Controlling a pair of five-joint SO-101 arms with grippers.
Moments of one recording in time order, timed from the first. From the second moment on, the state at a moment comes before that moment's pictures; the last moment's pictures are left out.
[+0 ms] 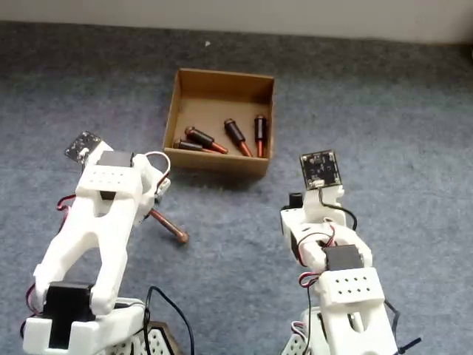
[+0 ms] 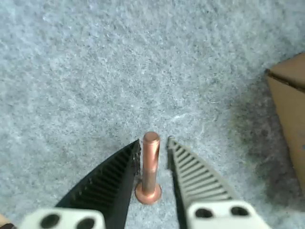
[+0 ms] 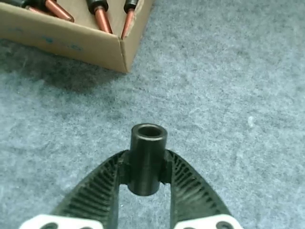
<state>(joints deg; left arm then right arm) -3.0 -10.9 37.1 65.9 65.7 -11.8 -58.3 74.2 40.5 7.0</state>
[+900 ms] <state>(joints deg) -3.0 -10.9 18.5 89.9 14.4 -11.8 -58.3 74.2 40.5 7.0</state>
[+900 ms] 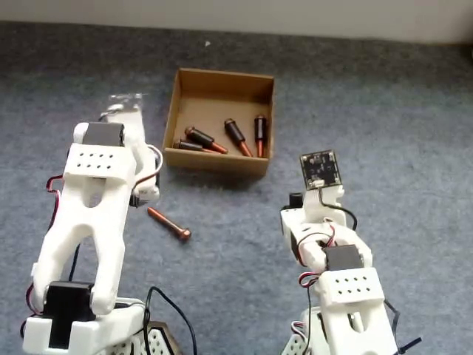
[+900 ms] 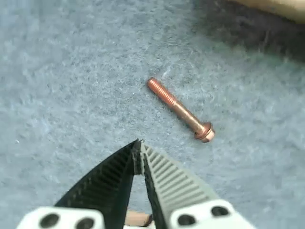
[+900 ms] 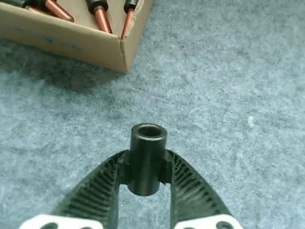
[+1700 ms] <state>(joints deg) 10.5 -10.9 23.8 90.1 -51.5 -11.8 -58.3 74.2 40.5 9.1</state>
